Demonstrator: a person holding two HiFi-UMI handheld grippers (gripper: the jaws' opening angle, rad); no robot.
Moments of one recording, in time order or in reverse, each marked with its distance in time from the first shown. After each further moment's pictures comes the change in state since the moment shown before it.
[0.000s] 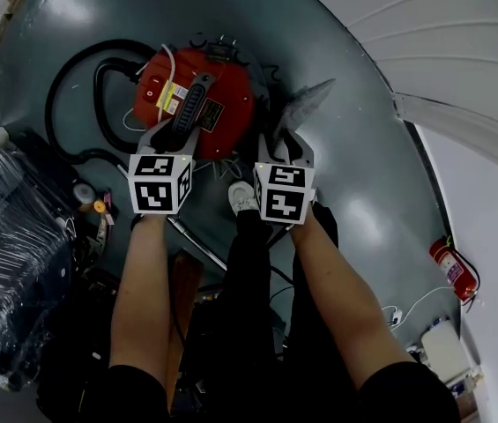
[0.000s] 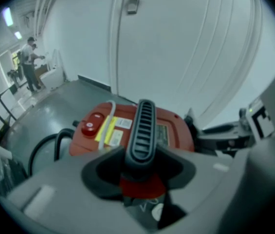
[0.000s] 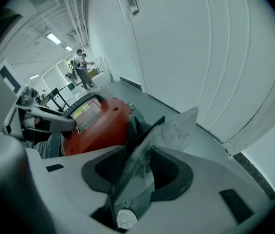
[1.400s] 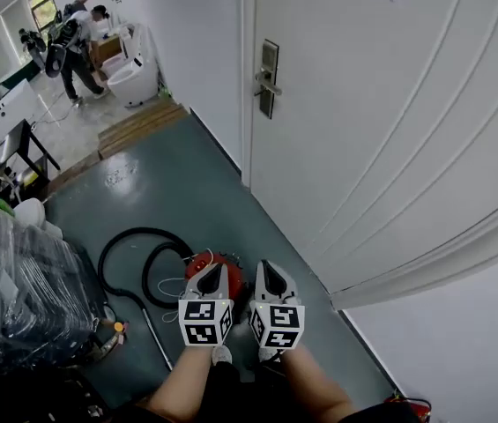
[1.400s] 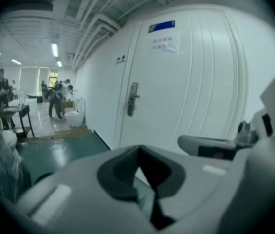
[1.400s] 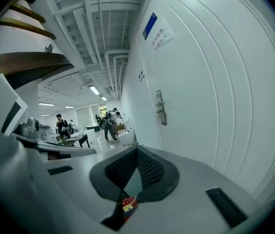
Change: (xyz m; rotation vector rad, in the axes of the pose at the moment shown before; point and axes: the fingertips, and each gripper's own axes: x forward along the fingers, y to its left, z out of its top) left arm -0.430 -0.151 0.265 -0.189 -0.623 0.137; right arm -0.455 0.095 0.299 -0.189 -0.674 0.214
